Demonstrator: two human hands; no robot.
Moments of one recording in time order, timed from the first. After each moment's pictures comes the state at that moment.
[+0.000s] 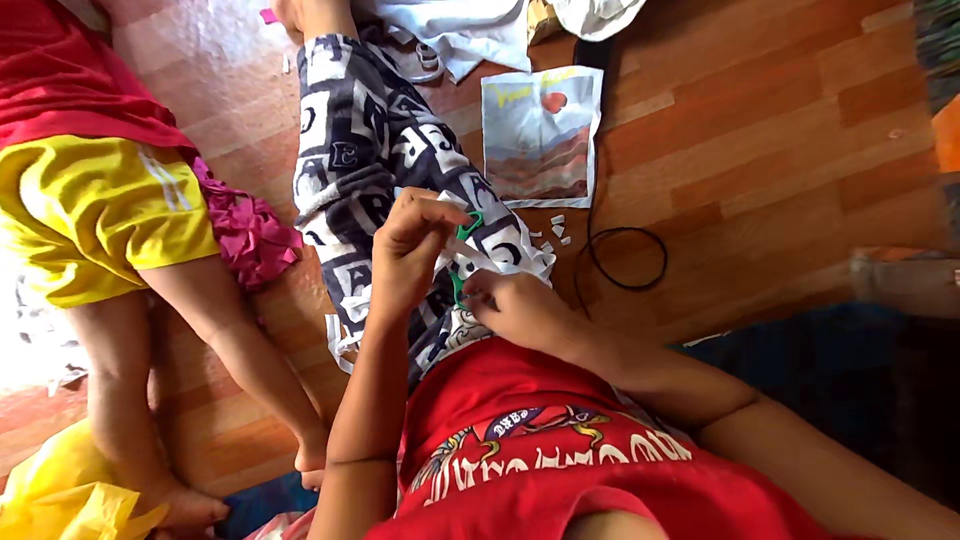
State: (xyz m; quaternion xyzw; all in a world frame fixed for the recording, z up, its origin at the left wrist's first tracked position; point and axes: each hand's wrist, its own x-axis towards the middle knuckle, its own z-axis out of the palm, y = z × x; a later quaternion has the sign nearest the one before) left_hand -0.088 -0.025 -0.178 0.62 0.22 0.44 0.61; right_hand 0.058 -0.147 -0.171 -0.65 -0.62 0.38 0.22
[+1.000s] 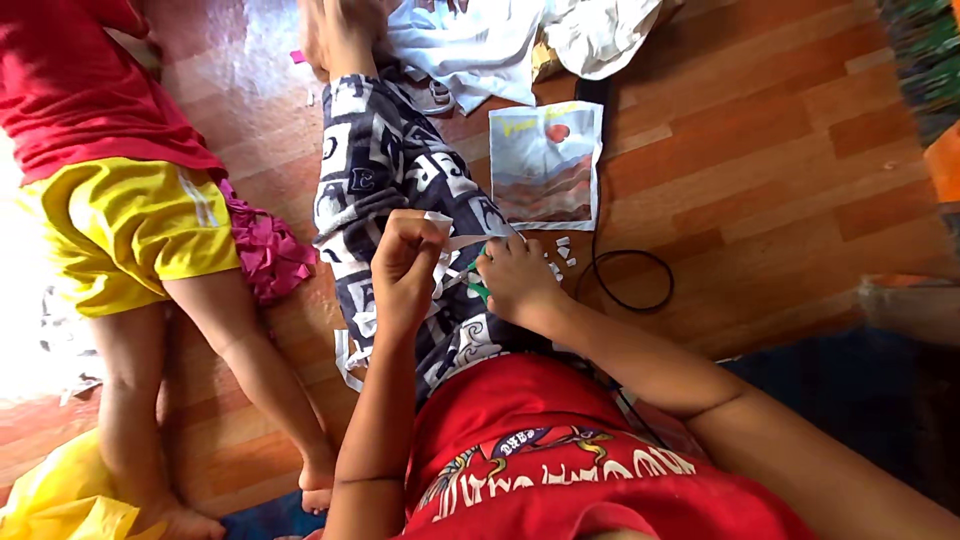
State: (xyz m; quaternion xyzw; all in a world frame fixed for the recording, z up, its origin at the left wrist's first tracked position) left_hand -0.093 -0.024 -0.182 0.58 0.21 0.52 0.59; right_hand 0.062 -0.095 -0.180 -0.68 -0.68 0.25 -0.09
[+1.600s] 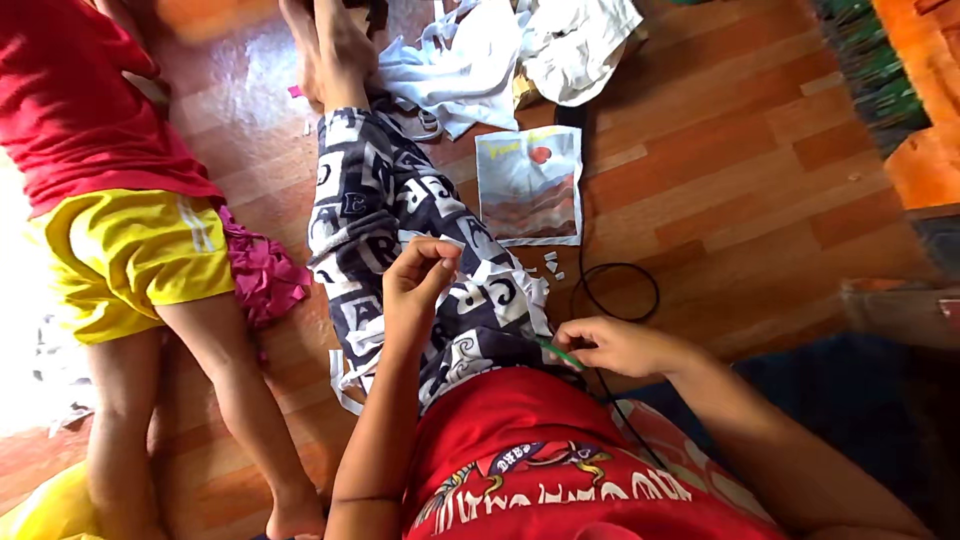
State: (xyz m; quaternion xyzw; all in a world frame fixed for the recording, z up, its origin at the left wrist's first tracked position) left_hand -0.080 -0.041 -0.170 0.53 0.27 0.44 0.67; right_hand 0.172 -0.197 -0.164 -0.58 -0.49 0.64 0.09
